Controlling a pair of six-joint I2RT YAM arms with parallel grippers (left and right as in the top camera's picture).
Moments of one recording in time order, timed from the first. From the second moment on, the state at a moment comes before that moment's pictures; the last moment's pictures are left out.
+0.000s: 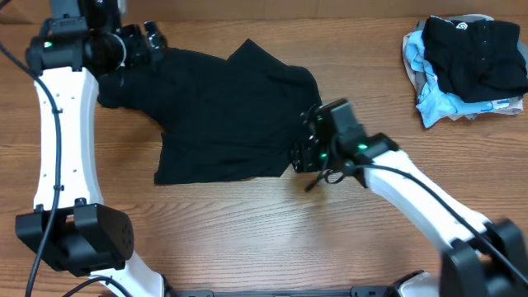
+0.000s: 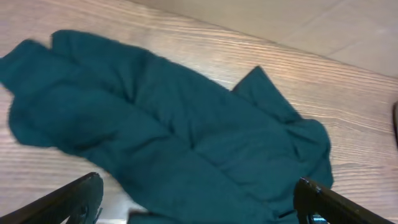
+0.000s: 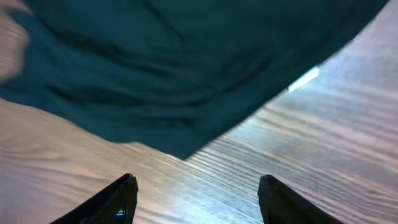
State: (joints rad) left arm 0.13 1.85 1.94 -1.00 0.28 -0.18; right arm 0.46 1.58 1.01 -0.53 -0.24 0.32
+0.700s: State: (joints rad) left arm 0.12 1.86 1.94 -1.02 0.21 -0.18; right arm 0.56 1.80 1.01 -0.42 -0.24 0.11
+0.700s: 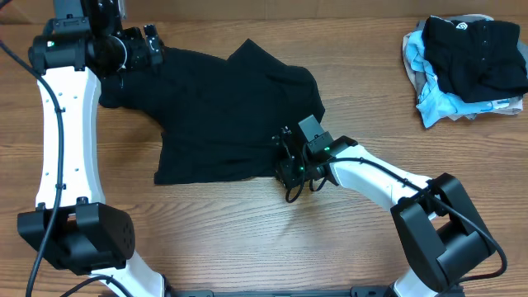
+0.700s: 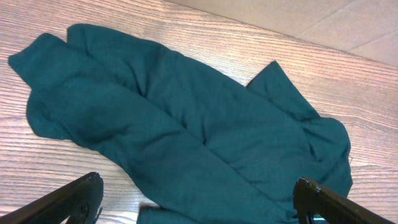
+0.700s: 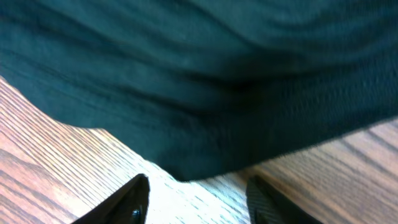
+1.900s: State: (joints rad) left arm 0.10 1.88 1.94 -1.02 0.21 -0.18; right arm 0.56 1.80 1.01 -0.35 -0.25 -0.22
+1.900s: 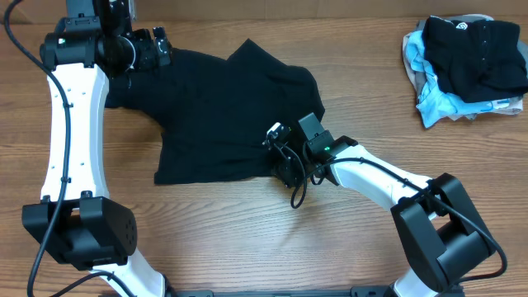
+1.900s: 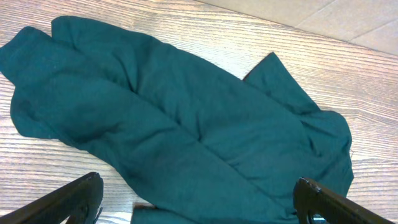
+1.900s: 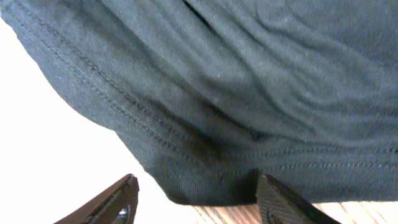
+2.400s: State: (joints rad) left arm 0.09 1.94 1.94 -1.02 0.21 -0.18; right arm 0.51 1.84 1.01 -0.31 -0.27 -0.27
